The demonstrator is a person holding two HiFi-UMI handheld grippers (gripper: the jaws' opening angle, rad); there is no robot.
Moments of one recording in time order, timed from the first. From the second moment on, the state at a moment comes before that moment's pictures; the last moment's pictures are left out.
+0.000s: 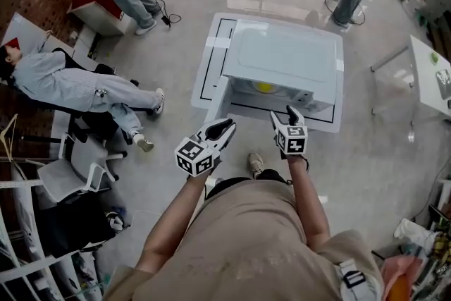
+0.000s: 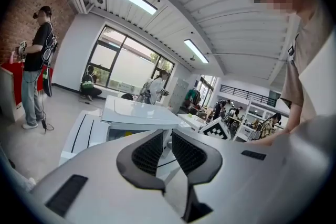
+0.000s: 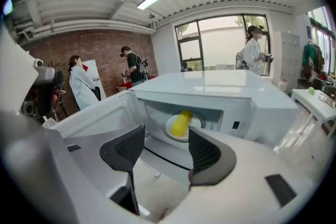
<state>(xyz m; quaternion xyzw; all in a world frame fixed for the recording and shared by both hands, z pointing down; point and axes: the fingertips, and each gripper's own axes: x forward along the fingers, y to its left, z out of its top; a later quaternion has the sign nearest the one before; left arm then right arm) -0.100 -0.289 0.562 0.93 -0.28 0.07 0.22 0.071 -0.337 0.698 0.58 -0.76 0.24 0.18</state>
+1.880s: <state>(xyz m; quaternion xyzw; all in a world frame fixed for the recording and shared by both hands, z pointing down) -0.143 0.029 0.456 0.98 -0.17 0.00 0.14 0.061 0.123 0.475 0.67 -0.73 0.13 0.05</state>
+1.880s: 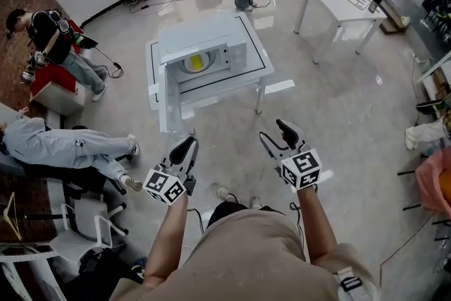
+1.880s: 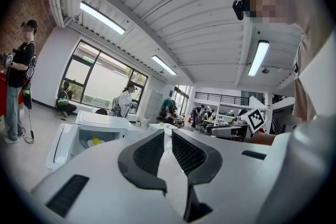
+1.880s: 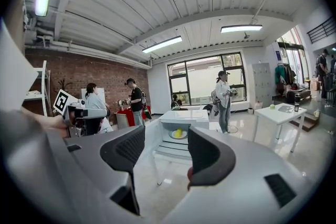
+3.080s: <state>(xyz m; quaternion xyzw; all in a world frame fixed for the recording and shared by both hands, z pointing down) -0.095 0.141 0.491 0.98 -0.16 0.05 0.14 0.083 0.228 0.493 0.65 -0.75 0.09 0.05</state>
